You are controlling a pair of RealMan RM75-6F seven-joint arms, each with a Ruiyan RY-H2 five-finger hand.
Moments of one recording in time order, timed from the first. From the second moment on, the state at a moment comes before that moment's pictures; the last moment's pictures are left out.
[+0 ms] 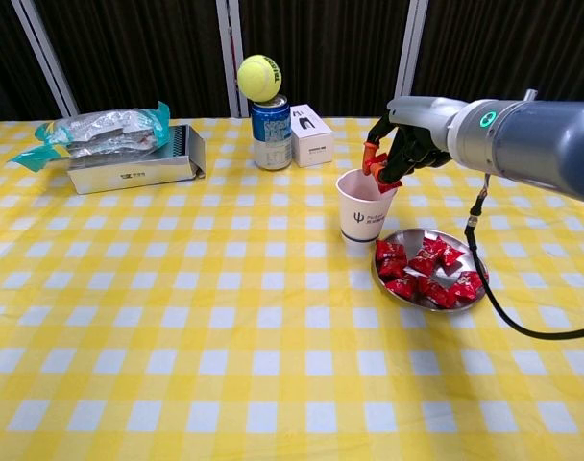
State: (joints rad) left arm -0.12 -1.07 -0.05 -1.72 1.33 1.33 0.03; right arm 0.98 -1.59 0.34 -1.56 -0.43 1.03 -0.56
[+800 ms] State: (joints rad) left arm -0.12 -1.06 -0.05 -1.72 1.33 1.33 0.02; right arm 1.02 -1.64 0.35 -1.49 -0.43 1.05 -0.59
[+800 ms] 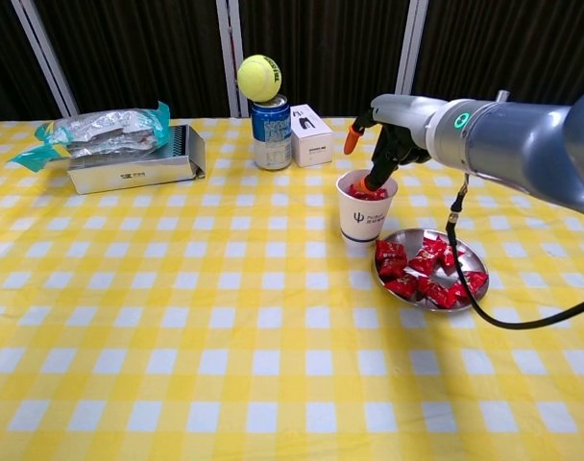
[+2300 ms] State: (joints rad) left arm -0.11 -1.09 -0.04 -1.70 1.37 1.39 0.06; right arm 0.76 -1.50 0.06 -1.78 -0.67 1.27 -0.69
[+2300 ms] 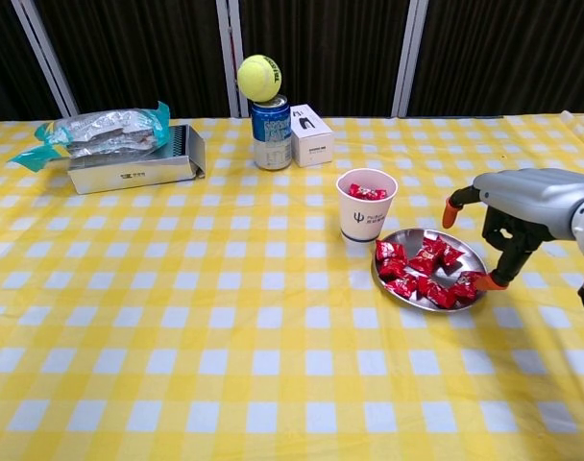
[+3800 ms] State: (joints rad) left arm -0.11 -1.09 -0.05 -1.70 1.36 1.37 0.06; right arm 0.74 -1.64 0.14 -1.56 -0.68 1.13 -0.63
